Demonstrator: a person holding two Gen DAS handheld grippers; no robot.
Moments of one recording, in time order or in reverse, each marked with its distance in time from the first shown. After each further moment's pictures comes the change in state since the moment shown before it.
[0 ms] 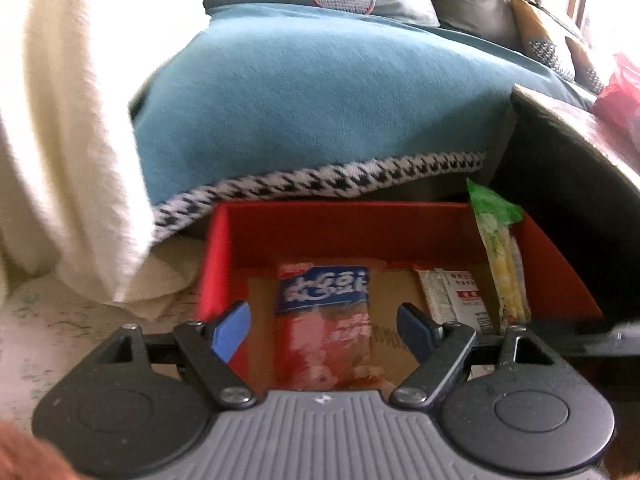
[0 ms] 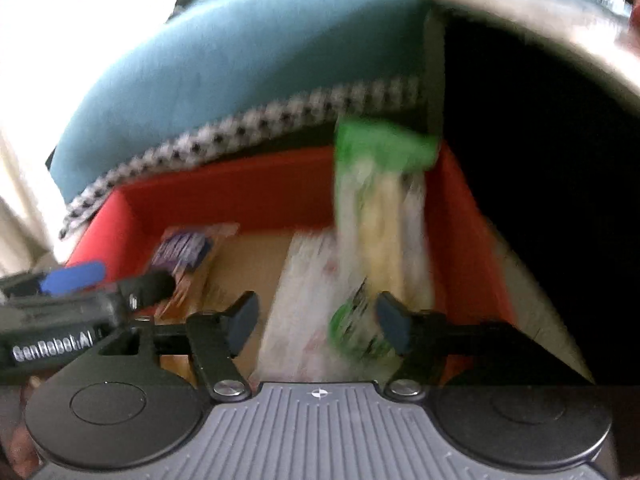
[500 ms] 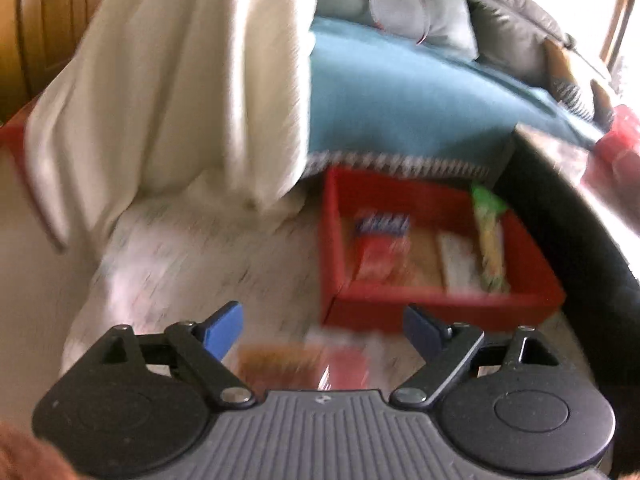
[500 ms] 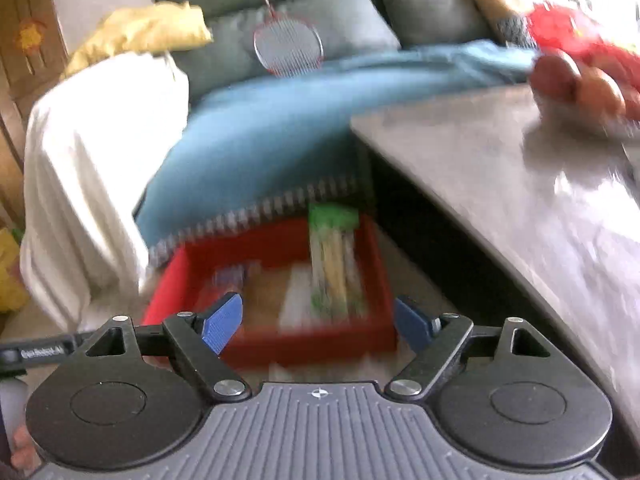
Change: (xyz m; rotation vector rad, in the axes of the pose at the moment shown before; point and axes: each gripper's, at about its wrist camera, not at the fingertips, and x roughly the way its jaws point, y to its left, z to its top) left arm -0.141 0.056 -0.070 -0.158 0.024 0.043; right arm -0.198 0.010 -0.076 0.033 -0.261 -0.076
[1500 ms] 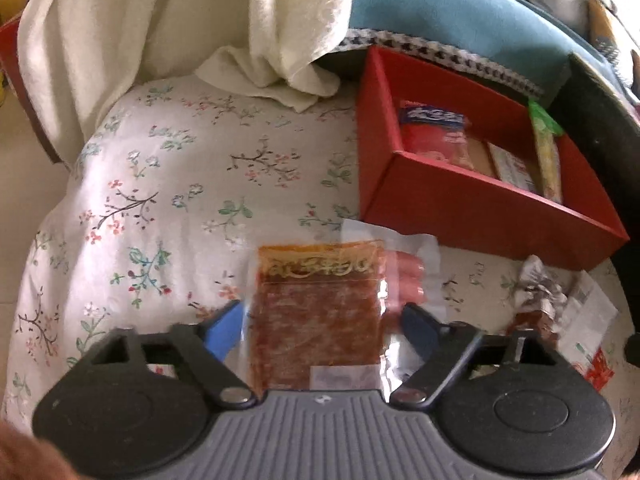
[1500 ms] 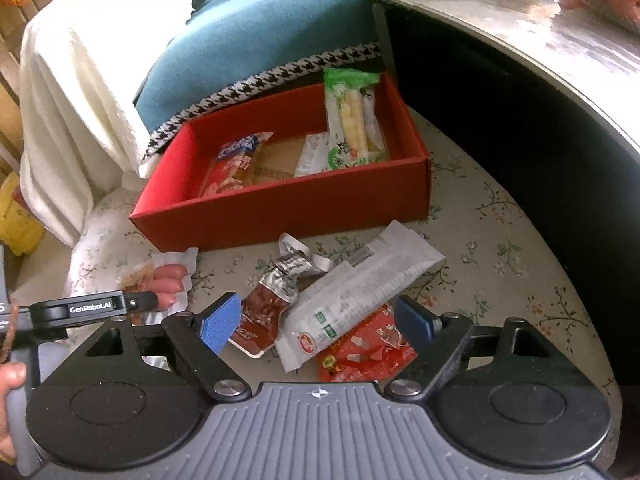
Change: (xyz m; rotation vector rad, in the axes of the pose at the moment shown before) left arm 0.069 0.009 -0.043 -0.063 0.180 0.029; right arm 0.045 0.001 -0.052 0.009 0.259 0.051
